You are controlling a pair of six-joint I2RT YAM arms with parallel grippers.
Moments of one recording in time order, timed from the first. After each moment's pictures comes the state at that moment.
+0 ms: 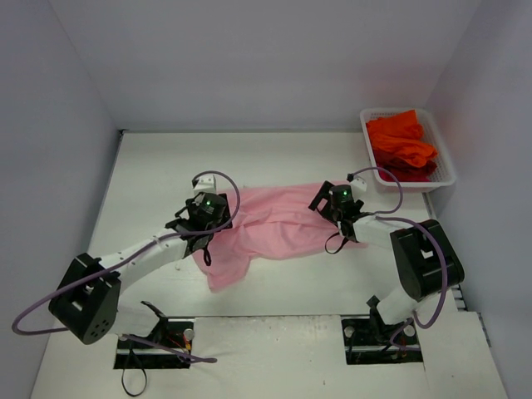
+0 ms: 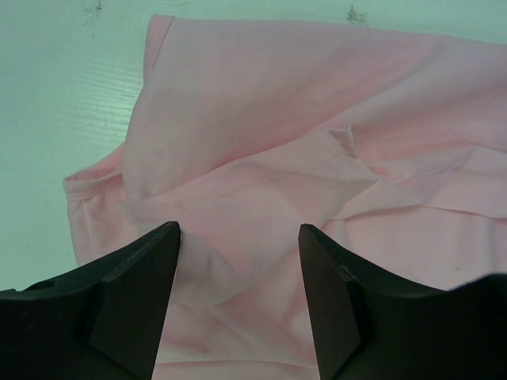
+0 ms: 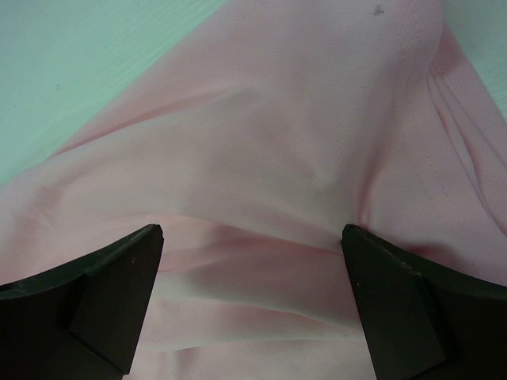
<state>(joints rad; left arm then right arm) -0.61 1.32 0.75 -0.16 -0.46 -0.58 0.33 1.59 0.64 0.24 0.24 0.75</state>
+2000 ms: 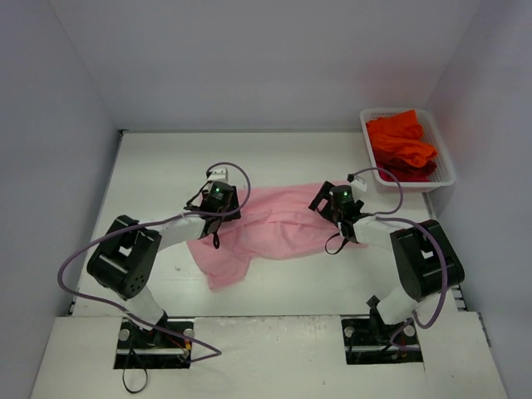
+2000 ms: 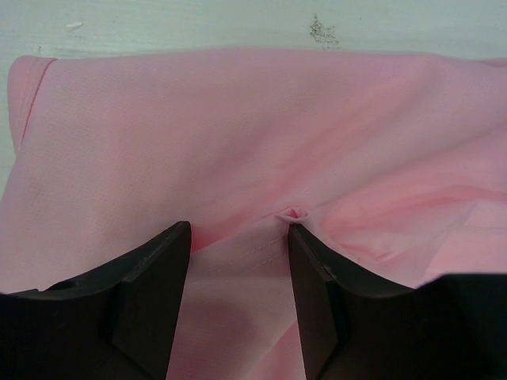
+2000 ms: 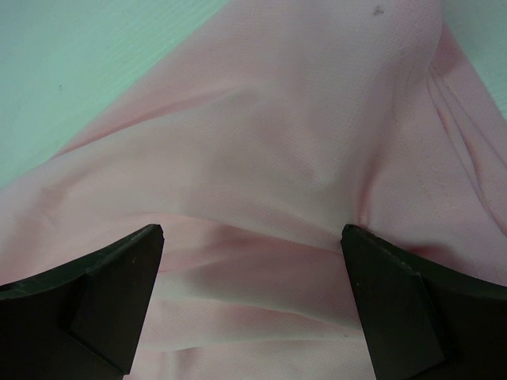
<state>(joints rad) -0.52 1.66 0.87 0.05 -0.28 -0.52 0.34 1.59 0.63 0.26 0.24 0.75</state>
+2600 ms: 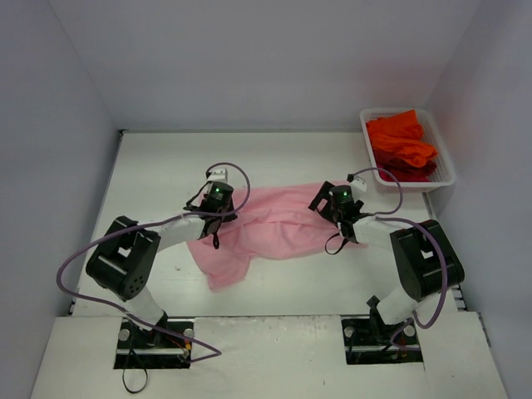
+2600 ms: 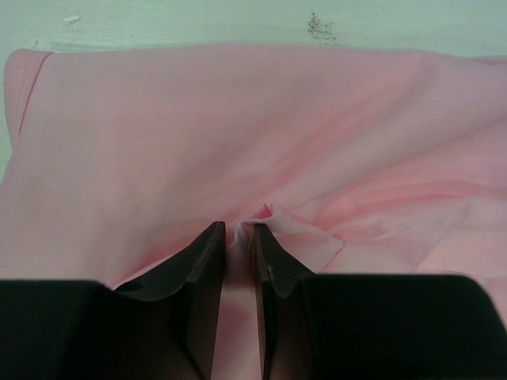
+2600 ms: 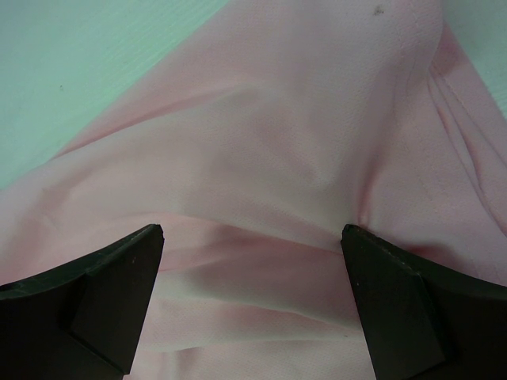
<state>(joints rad) -0.52 1.66 0.87 0.05 -0.28 -0.54 0.34 1.59 0.63 0.26 0.24 0.75</state>
